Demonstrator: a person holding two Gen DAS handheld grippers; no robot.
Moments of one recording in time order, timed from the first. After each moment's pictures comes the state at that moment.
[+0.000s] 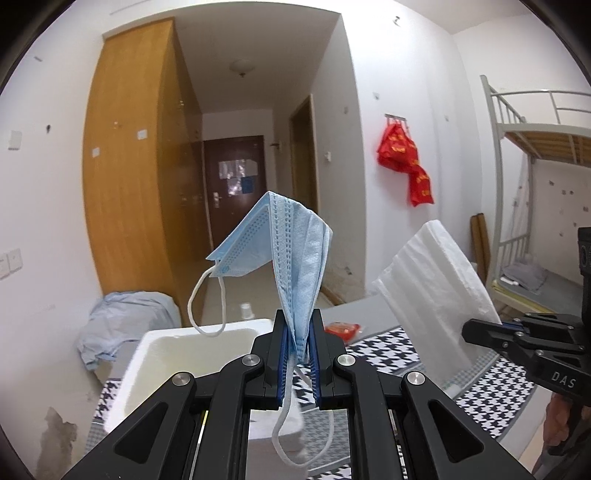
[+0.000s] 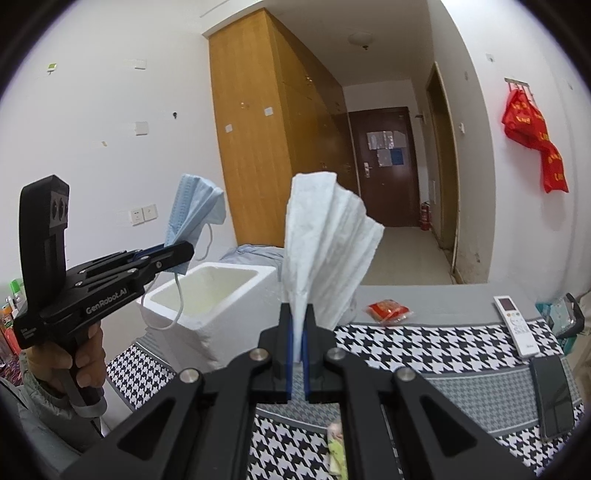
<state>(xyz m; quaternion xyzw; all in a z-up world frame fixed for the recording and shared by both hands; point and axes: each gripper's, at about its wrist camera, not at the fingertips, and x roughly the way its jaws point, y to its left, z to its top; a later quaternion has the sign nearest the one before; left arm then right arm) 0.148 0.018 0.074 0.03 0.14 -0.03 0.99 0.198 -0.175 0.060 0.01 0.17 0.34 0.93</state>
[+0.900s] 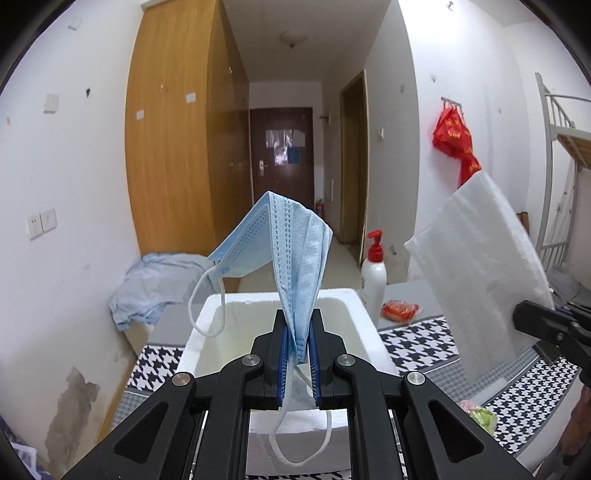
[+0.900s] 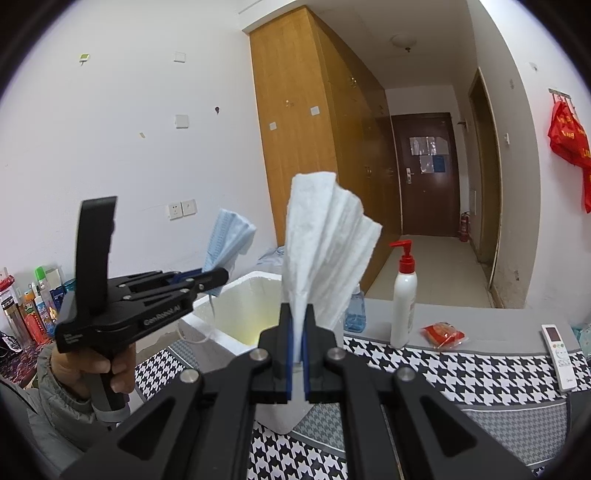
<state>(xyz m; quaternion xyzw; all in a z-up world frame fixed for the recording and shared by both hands) 0.169 0.071 0.062 0.00 0.20 0.06 0.98 0.205 -0.118 0.072 0.00 0.16 0.41 0.90</state>
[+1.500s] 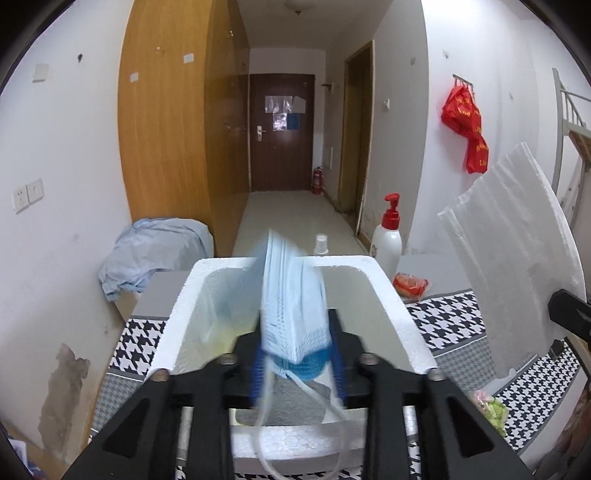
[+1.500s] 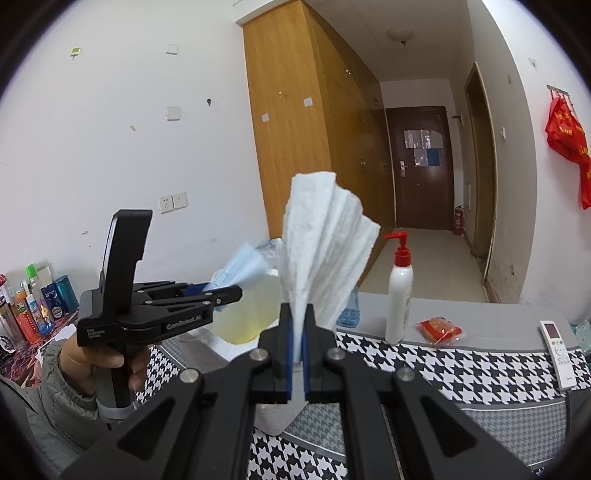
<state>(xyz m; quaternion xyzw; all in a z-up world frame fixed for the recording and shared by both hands) 0.203 0.091 0.038 -0.02 0.27 0.06 0.96 0.213 -0.109 0.066 -0.01 0.17 0.40 0.90</state>
